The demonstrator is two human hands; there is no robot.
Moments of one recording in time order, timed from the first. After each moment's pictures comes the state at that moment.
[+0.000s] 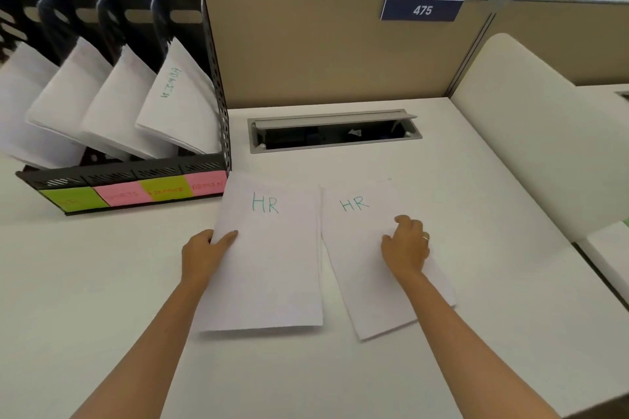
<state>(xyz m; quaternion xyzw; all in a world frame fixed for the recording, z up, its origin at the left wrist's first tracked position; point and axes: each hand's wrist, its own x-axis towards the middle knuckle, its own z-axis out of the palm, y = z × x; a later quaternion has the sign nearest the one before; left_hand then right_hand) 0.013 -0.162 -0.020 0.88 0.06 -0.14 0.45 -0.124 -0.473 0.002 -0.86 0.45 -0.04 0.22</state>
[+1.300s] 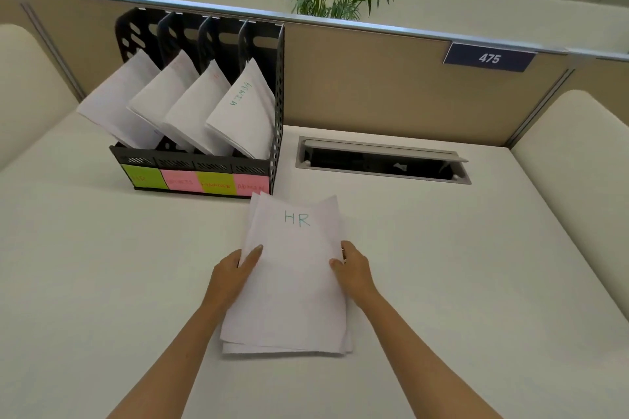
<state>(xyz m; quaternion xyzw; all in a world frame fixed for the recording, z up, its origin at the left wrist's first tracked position) -0.048 -0.157 -0.026 0.81 0.08 -0.14 0.56 -0.078 -0.394 -0.008 -0.86 0.19 0.05 0.47</state>
